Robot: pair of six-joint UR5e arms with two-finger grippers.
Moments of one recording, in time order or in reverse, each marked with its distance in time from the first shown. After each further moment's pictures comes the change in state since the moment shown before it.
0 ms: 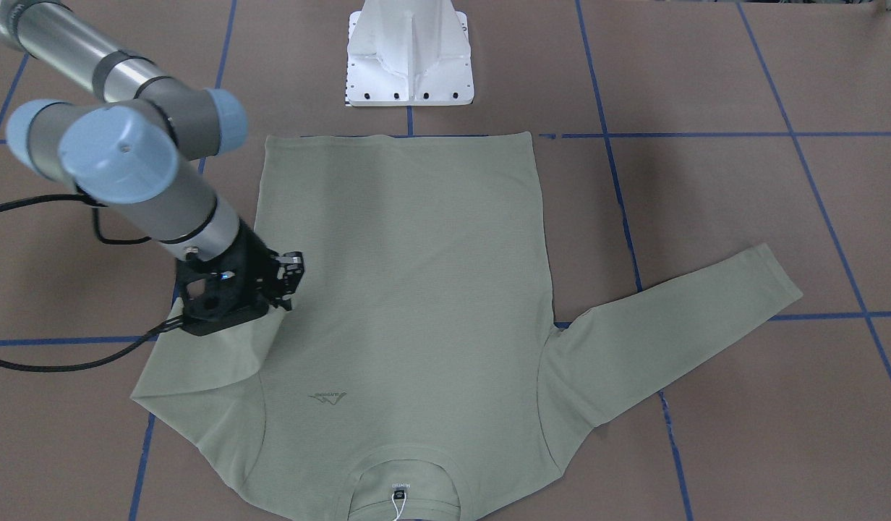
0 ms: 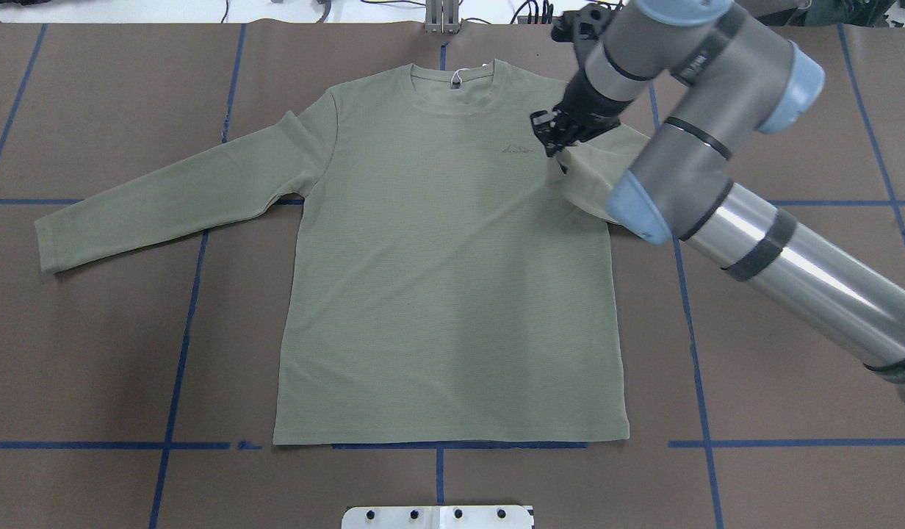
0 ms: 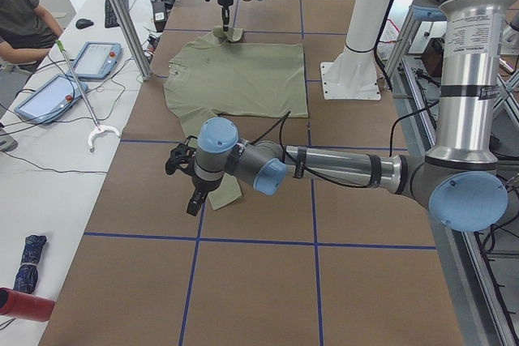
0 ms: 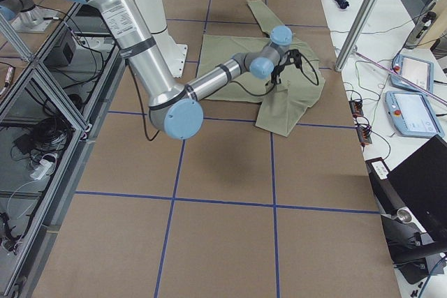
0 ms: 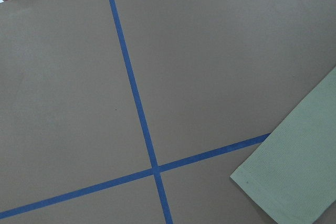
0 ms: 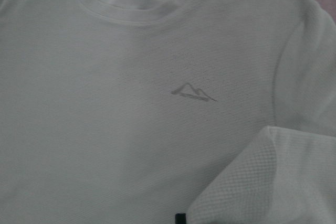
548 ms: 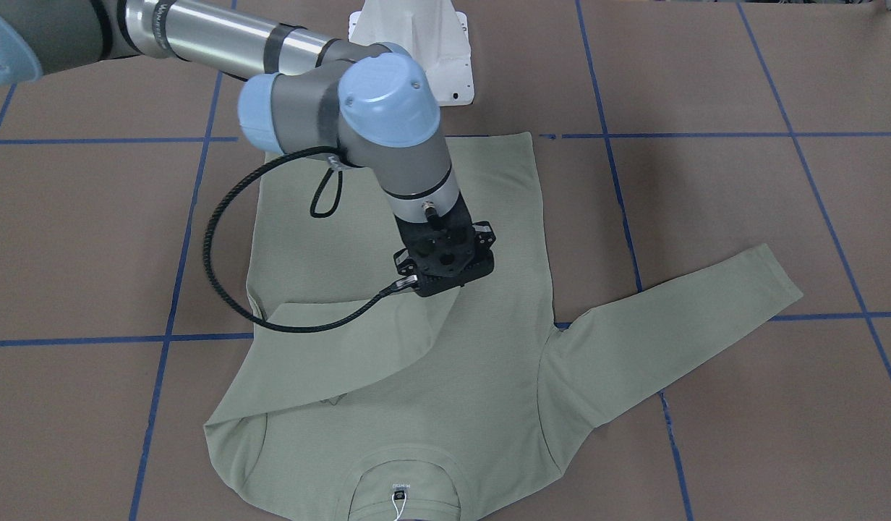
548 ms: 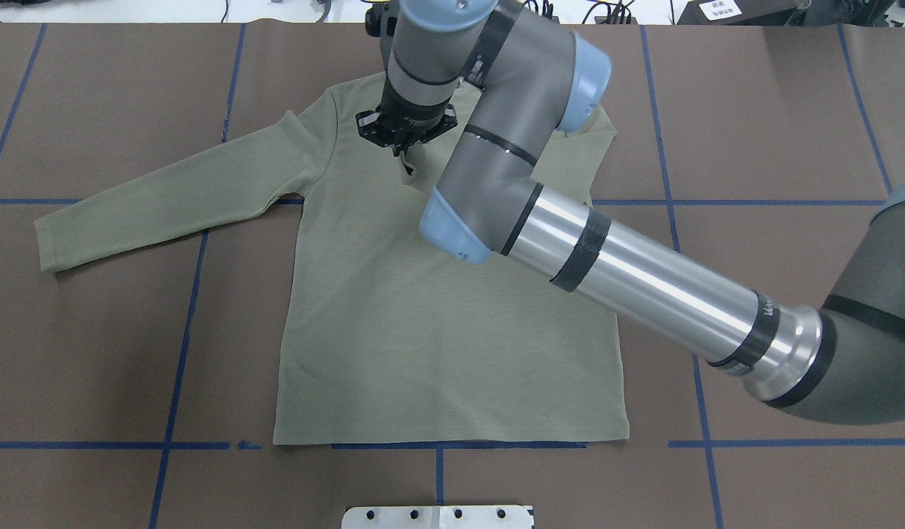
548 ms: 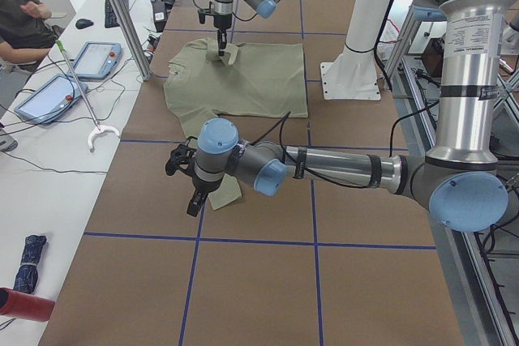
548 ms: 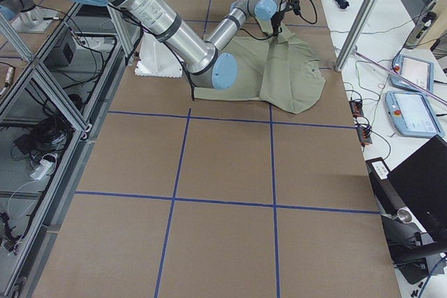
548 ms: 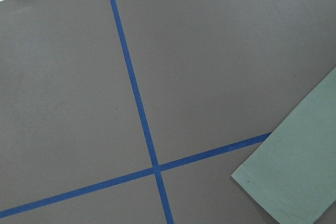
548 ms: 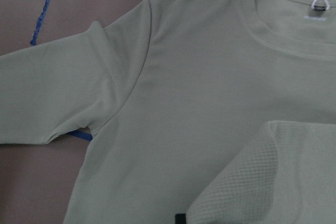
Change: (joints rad) left arm -0.001 0.001 0.001 0.000 0.000 0.001; right arm -0.195 0.321 -0.251 0.064 -0.187 0.136
